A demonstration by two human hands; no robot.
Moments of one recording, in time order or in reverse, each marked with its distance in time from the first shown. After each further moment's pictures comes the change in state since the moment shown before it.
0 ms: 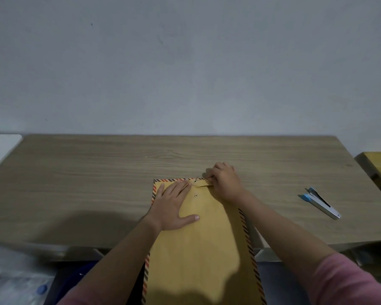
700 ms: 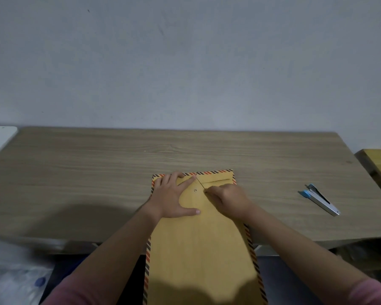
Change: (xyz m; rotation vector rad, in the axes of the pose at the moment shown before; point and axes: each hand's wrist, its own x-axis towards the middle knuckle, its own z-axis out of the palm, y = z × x) left_hand 0.014 -0.001 -0.013 0.000 -0.034 -0.059; right_hand -0.051 0.005 0.009 -0.093 -0.051 -0.268
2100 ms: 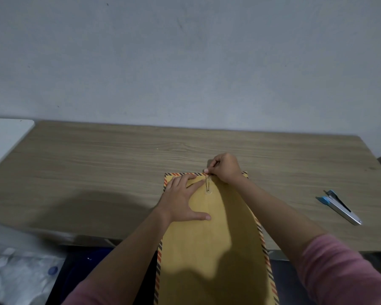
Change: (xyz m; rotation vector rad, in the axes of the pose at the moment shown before) left_hand -0.011 -0.004 0.006 -0.116 0.054 0.012; right_hand 0.101 -0.003 -0.007 0.578 -0.021 0.611
